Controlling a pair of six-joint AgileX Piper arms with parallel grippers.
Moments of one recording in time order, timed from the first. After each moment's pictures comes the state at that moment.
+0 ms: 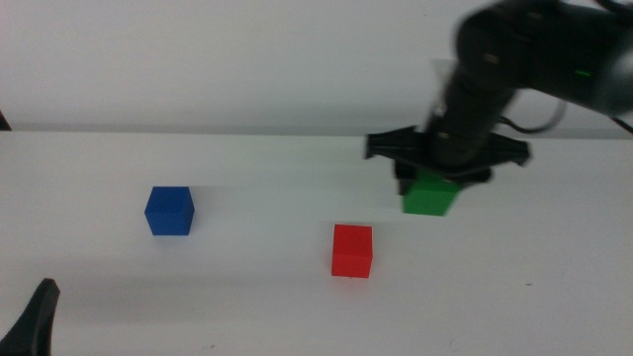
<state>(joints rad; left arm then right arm) -0.03 0.00 0.00 -0.01 0.12 0.06 0.55 1.88 -1.59 -0.15 1.15 0.64</state>
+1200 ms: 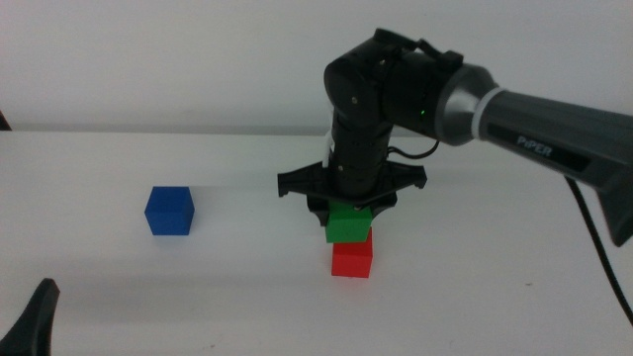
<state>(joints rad) -0.03 0.00 0.00 -0.01 0.12 0.06 0.70 2.16 -1.85 -0.11 1.21 0.65</state>
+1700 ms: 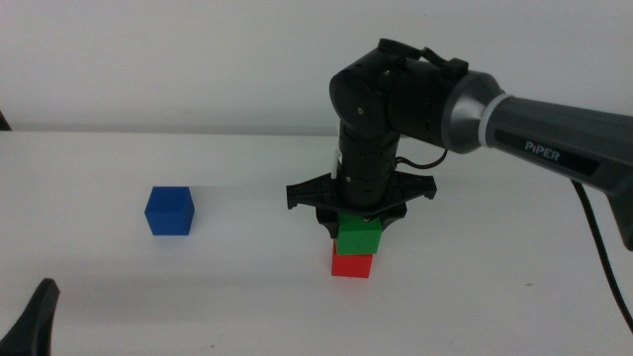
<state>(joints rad) -0.03 0.00 0.00 -0.01 0.12 0.06 0.70 2.13 -1.78 -0.12 1.22 0.67</state>
